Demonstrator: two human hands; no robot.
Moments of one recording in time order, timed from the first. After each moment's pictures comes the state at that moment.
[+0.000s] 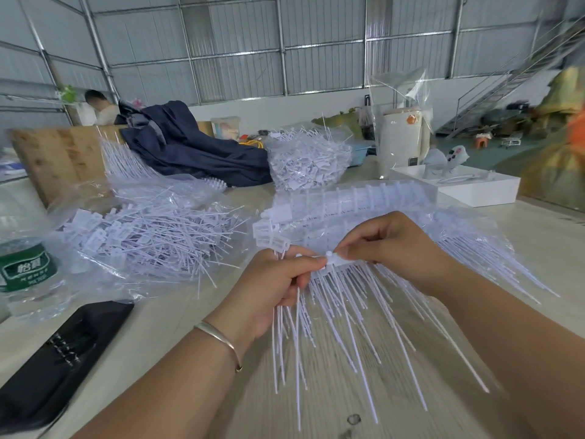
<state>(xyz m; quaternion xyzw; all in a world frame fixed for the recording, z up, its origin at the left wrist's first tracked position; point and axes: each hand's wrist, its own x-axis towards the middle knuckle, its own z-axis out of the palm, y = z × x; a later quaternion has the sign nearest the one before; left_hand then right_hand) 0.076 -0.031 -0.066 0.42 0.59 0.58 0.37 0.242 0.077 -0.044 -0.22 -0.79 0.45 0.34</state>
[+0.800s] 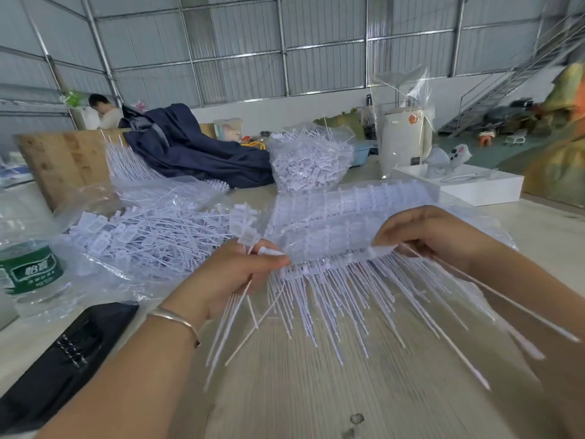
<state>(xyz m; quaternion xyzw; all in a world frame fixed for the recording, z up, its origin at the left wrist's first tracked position) 0.026 -0.045 -0.051 0.49 0.63 0.51 0.33 0.275 0.110 -0.033 -0.26 -0.78 0.50 0.28</state>
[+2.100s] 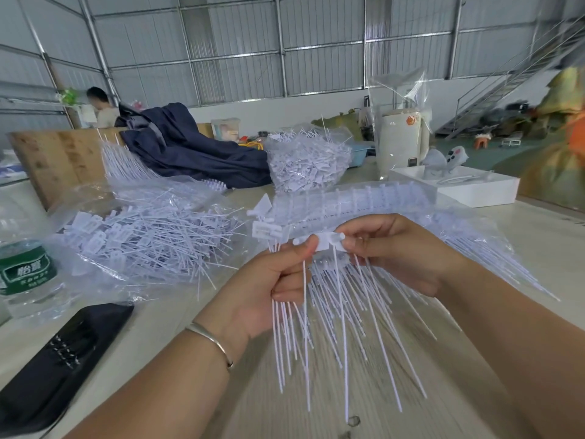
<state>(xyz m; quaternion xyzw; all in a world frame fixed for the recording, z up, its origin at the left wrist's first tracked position) 0.079 -0.038 -0.053 0.36 0.43 0.61 0.55 0.246 0.082 -0.045 -0.11 -0.73 0.60 0.29</state>
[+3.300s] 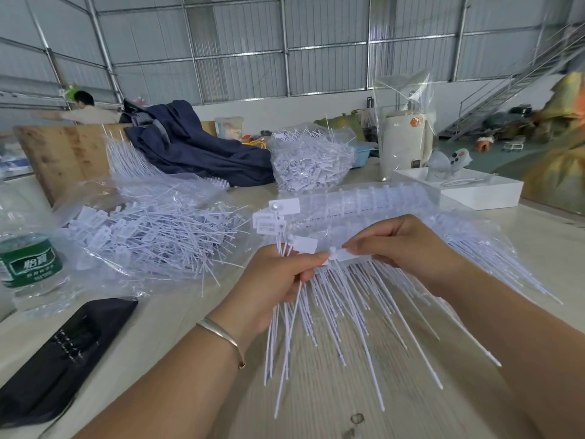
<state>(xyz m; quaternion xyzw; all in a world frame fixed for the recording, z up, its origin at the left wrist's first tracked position) 0.082 -0.038 -0.054 0.43 0.62 0.56 0.34 0.248 0.079 -0.043 -0.24 -0.76 0.49 0.35</state>
